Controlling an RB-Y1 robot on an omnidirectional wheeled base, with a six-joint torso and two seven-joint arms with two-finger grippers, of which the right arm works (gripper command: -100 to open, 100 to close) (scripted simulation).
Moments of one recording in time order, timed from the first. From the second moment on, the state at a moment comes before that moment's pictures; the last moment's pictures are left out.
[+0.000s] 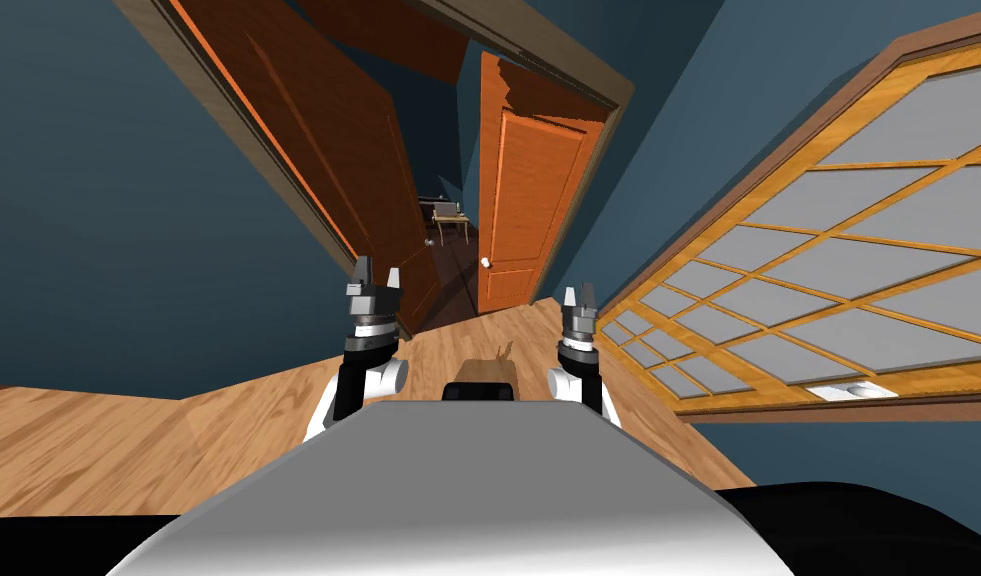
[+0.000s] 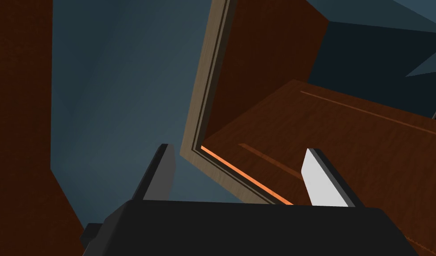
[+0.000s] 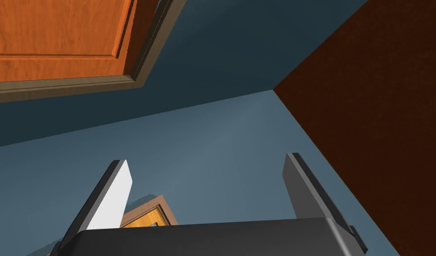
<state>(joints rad) 0.48 -0.04 0.02 -2.19 0.03 -0.62 0.17</state>
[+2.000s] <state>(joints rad) 0.35 -0.08 -0.08 -1.74 0.19 -0.68 0.56</state>
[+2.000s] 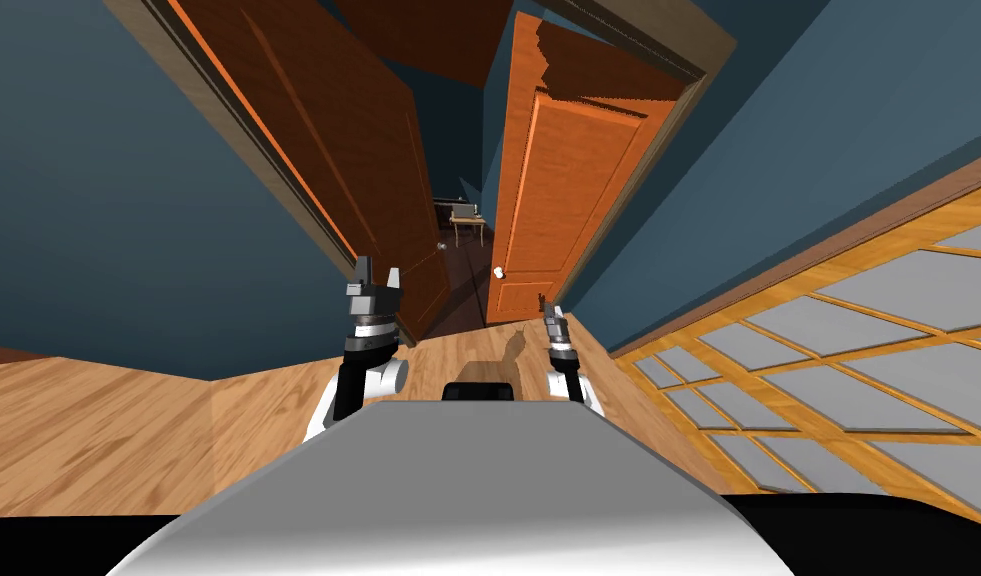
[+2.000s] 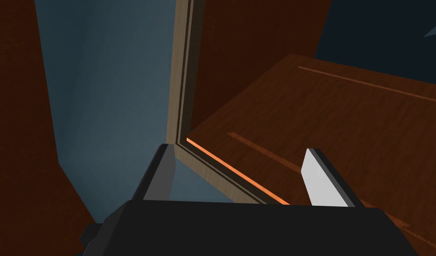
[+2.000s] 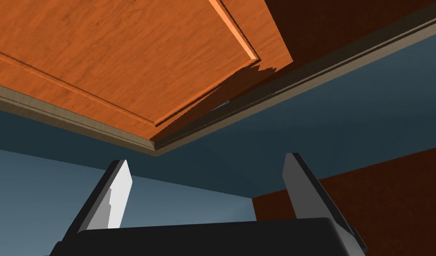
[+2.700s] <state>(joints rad) 0.29 -0.08 -0.12 -1.56 0.25 -0.70 0.71</state>
